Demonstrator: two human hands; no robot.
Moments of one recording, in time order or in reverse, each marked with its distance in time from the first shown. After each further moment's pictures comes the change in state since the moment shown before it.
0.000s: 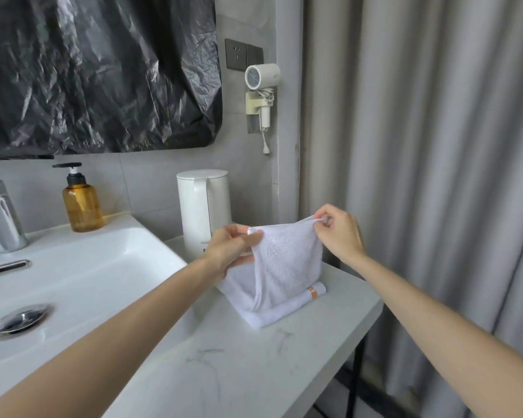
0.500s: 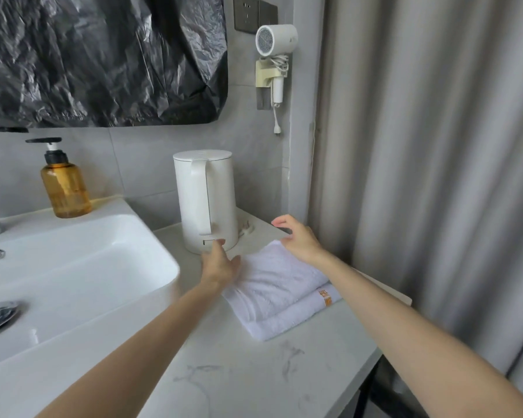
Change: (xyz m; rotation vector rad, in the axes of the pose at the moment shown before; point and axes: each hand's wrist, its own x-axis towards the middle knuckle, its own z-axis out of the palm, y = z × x) left_hand 0.083 -0.096 -0.025 0.599 0.247 -0.091; right_hand 0.029 0.030 0.117 0.109 -0.537 0.045
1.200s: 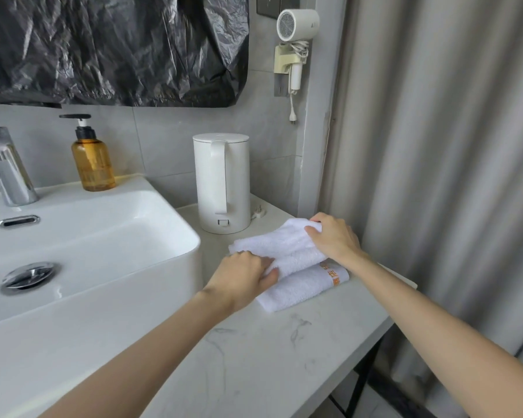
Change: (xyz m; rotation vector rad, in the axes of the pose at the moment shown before) left_hand -0.089 0.002 -0.020 0.760 -0.110 0.643; right_hand -0.051 -0.012 -0.018 -0.471 0.177 0.147
